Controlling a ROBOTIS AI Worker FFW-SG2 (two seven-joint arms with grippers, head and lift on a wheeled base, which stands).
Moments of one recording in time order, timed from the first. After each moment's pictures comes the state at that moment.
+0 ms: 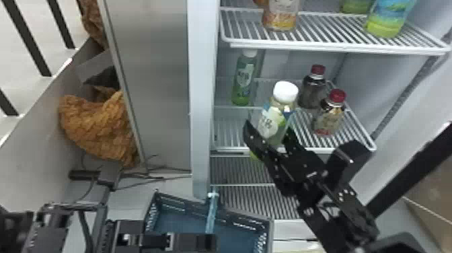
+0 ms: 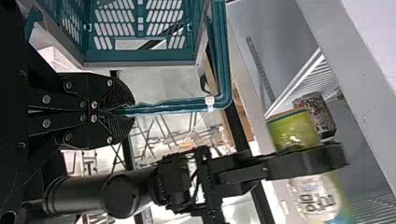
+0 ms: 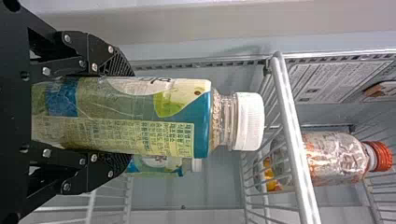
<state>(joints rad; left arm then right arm) 0.06 0.29 0.06 -1.93 1.19 1.57 -0.41 0.35 -0.18 0.12 -2.10 -0.18 0.12 0.23</state>
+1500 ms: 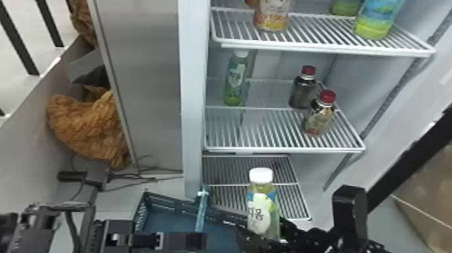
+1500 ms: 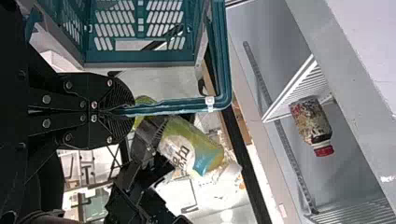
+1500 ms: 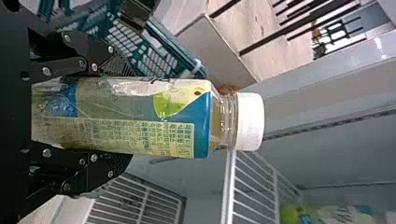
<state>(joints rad) 0.05 0.29 0.07 -1.94 1.18 1.57 -0.41 0.62 -0.17 -0.03 -2.56 -0.16 0.99 0.55</state>
